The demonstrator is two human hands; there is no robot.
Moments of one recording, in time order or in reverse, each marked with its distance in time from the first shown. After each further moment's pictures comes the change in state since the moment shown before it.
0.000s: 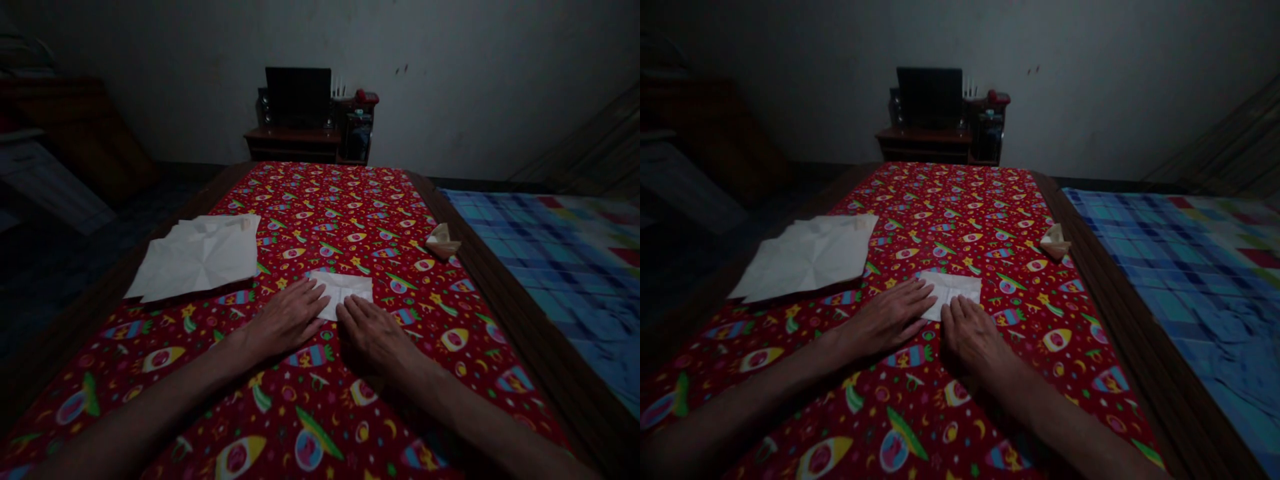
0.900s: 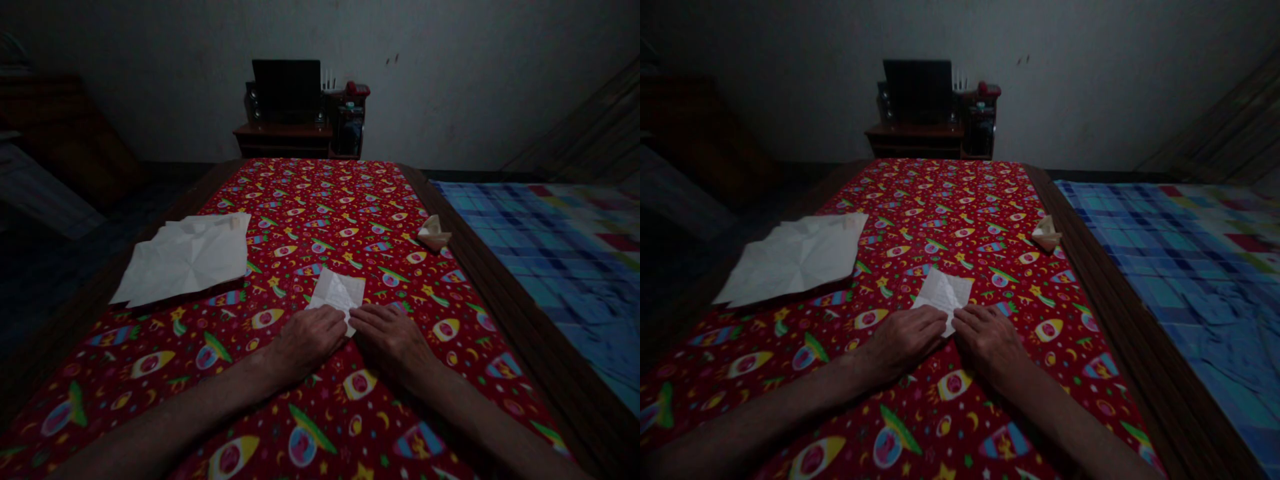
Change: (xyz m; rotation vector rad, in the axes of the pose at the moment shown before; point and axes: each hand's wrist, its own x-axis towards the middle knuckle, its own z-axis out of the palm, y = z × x) left_hand 0.015 0.052 0.009 -0.045 0.121 0.087; right_hand -0.046 0.019 0.006 0.333 0.118 0.053
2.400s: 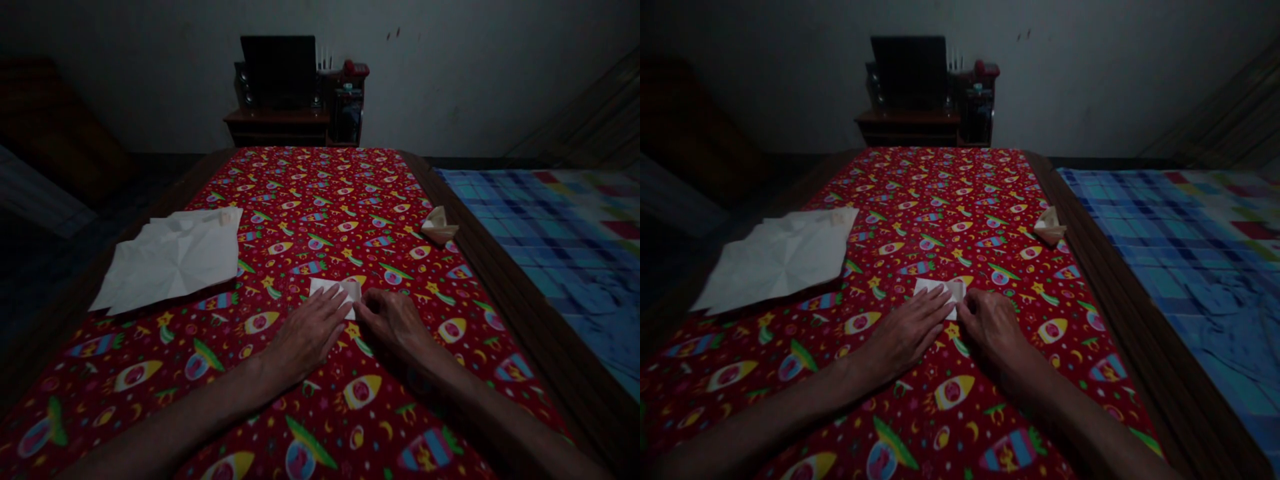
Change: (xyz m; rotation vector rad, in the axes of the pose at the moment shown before) left_hand 0.005 -0.008 0.010 -0.096 -0.046 -0.110; right_hand 0.032 0.012 0.004 0.279 -0.096 0.694
